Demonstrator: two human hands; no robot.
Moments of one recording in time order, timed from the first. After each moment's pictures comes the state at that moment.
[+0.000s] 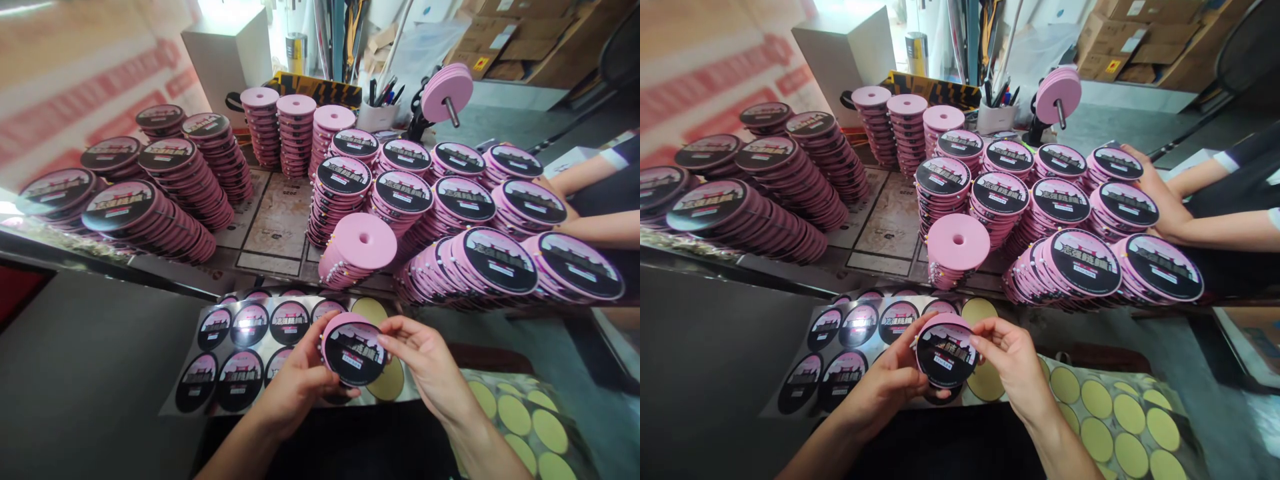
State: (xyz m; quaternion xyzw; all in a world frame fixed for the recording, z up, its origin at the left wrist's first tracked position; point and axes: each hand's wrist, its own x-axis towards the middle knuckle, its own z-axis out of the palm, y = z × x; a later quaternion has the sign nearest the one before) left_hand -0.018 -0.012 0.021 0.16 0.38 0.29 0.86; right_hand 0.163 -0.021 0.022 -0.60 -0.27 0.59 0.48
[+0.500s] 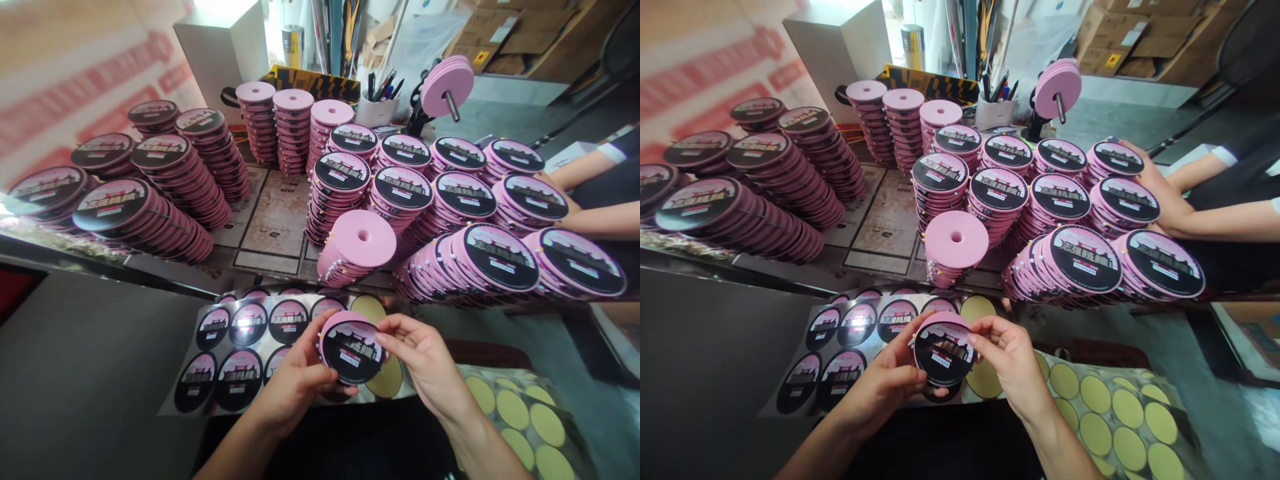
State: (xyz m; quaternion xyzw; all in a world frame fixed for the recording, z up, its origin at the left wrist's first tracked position) left_hand -0.017 -0.010 0.023 0.17 0.39 0.30 0.85; right_hand 0.162 -0.020 0.021 -0.60 -0.26 0.59 0.47
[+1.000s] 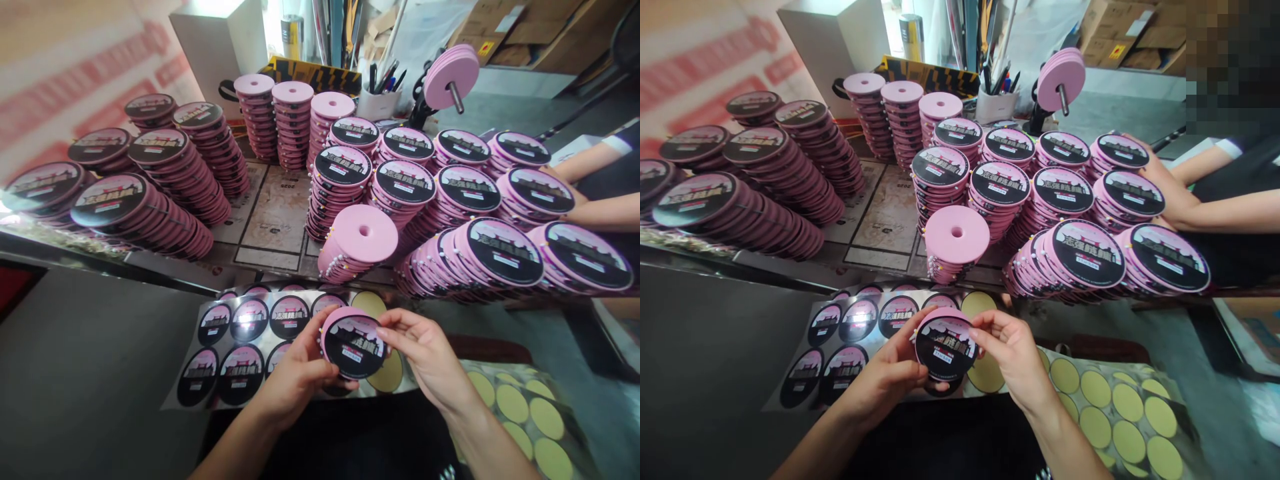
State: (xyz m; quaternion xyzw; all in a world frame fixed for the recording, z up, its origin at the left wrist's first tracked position) left_hand -0.018 -0.010 0.021 0.18 0.39 0.29 0.86; right_hand 0.162 -0.017 0.023 -0.59 -0.25 0.60 0.47
